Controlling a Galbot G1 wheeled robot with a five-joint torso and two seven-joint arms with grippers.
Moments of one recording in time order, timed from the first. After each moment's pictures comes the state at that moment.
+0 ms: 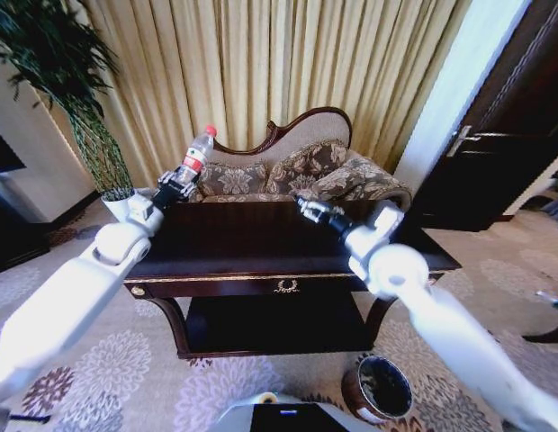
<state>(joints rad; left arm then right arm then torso) 0.50 -0.67 -0.03 -1.74 -0.52 0.08 0.00 -0.64 0.83 0.15 2.06 1.35 -0.31 0.40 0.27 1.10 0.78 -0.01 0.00</state>
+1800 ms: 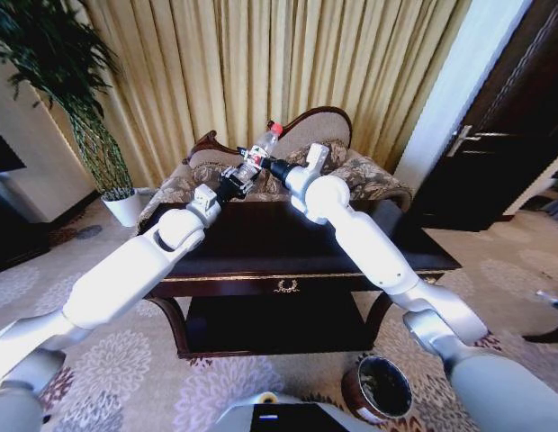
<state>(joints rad) 0.27 -0.80 0.28 -1.81 -0.54 0.17 -0.07 -0.18 1.16 -0.16 1.69 1.32 -0.36 0.33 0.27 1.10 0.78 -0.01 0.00</state>
